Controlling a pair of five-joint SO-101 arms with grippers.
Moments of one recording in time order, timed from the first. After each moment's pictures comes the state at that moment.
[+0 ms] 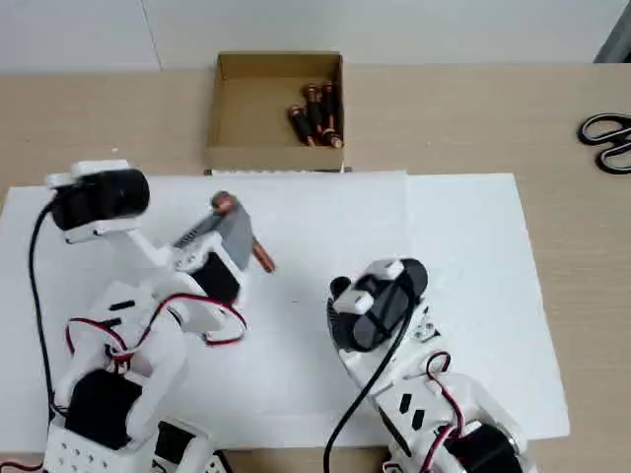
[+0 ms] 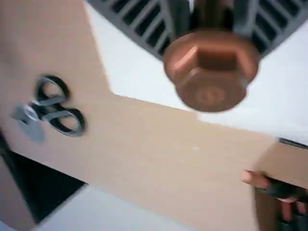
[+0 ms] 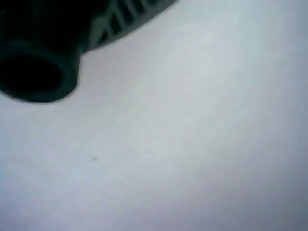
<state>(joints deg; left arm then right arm) 18.5 -69.5 42.7 59.2 43.8 -35.1 -102.6 70.4 65.3 3.9</state>
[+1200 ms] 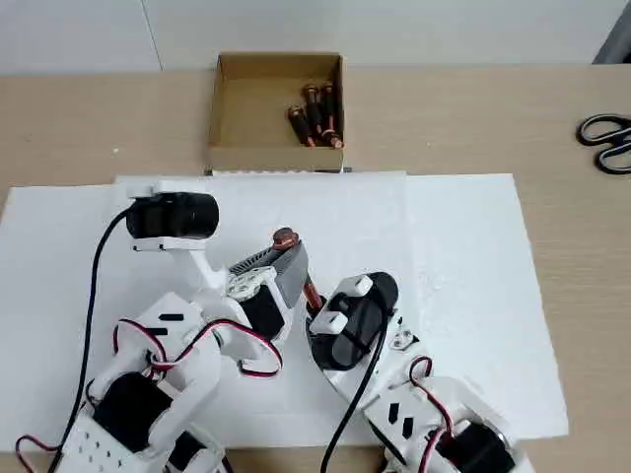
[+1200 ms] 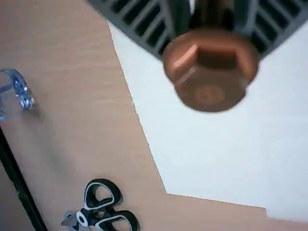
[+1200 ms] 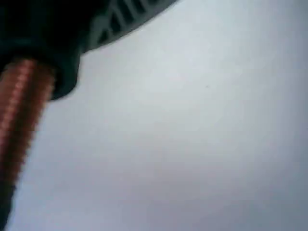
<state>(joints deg) 32.1 -70.9 50.6 57.1 45.8 -43.1 -103.1 71.7 65.2 4.0</state>
